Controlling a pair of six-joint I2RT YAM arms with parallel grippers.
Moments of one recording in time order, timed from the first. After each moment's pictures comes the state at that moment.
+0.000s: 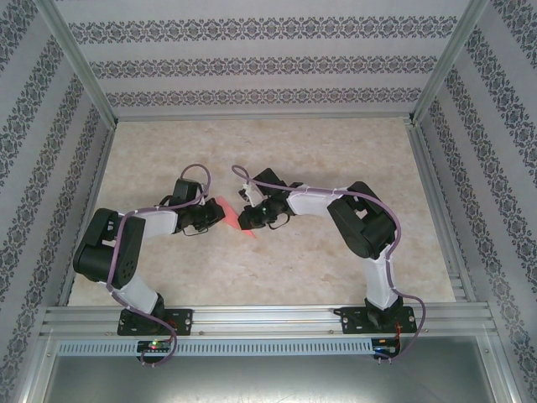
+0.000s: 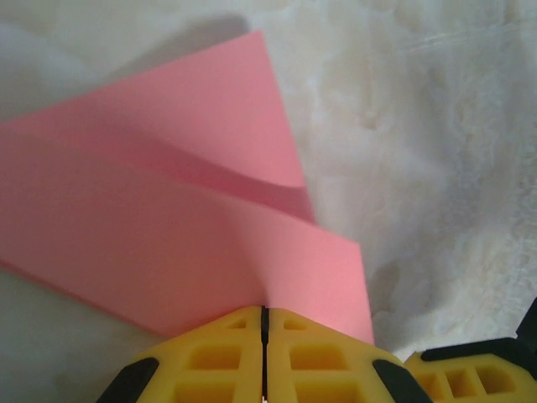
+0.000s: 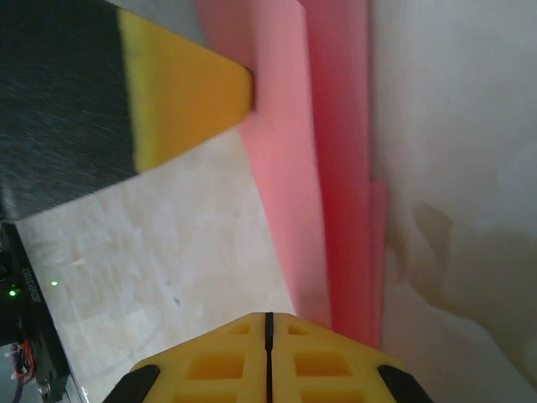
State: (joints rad) left arm -0.22 1.63 0.67 0.03 0.44 -0.73; right arm 0.71 2.05 1.27 -0.25 -0.64 0.41
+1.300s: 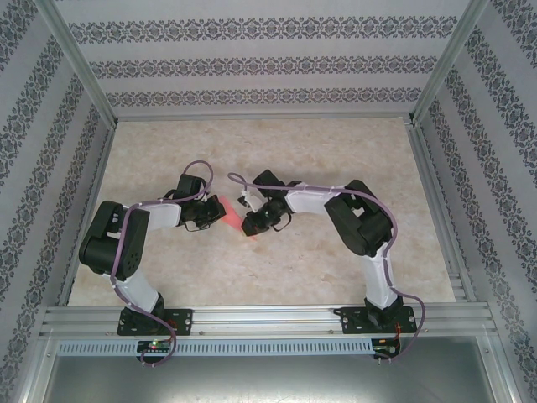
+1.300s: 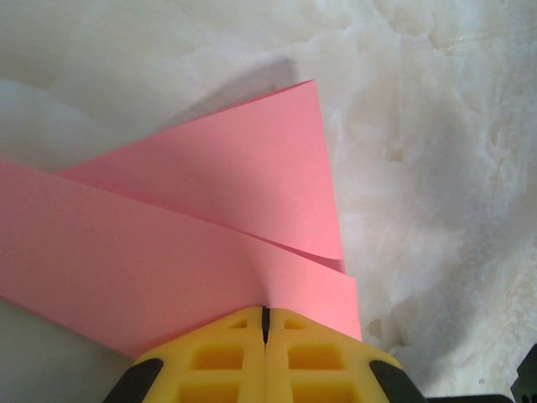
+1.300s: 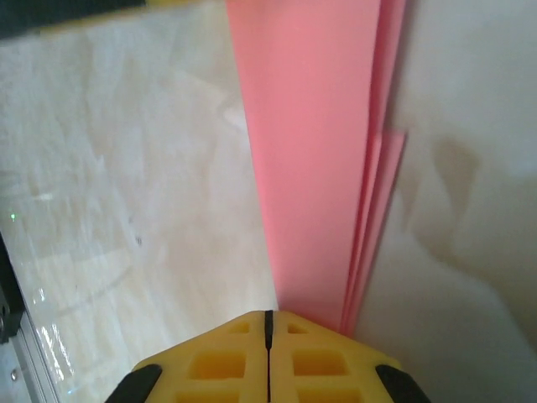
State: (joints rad) left arm -0.22 1.70 0.75 -0.05 0.41 -0.73; right arm 0.70 2.07 1.27 -0.41 -0.67 0.19
